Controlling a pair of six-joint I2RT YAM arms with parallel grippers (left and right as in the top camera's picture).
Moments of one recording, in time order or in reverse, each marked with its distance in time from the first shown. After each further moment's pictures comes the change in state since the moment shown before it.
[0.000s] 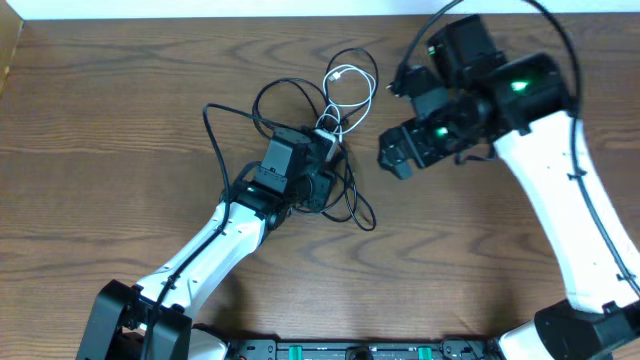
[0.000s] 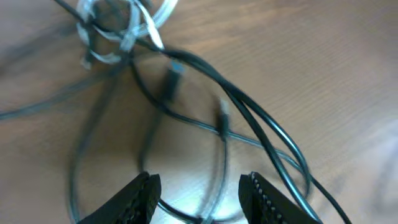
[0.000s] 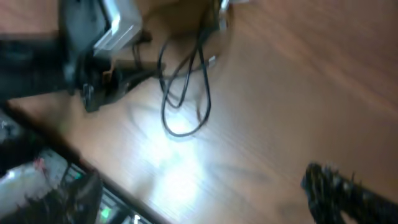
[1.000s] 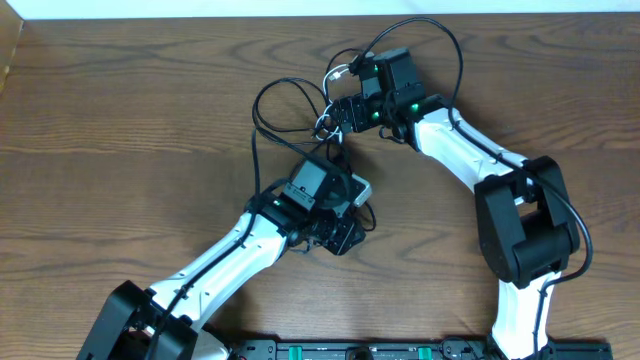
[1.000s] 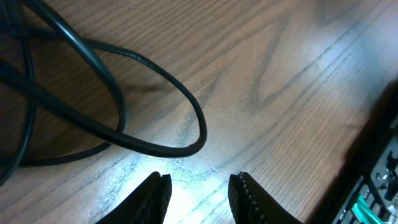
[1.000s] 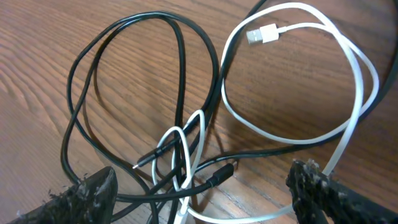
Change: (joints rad) left arm -0.172 -0.002 0.000 -0.210 0.226 -0.052; right arm 0.001 0.397 -0.384 1.202 -0.045 0.228
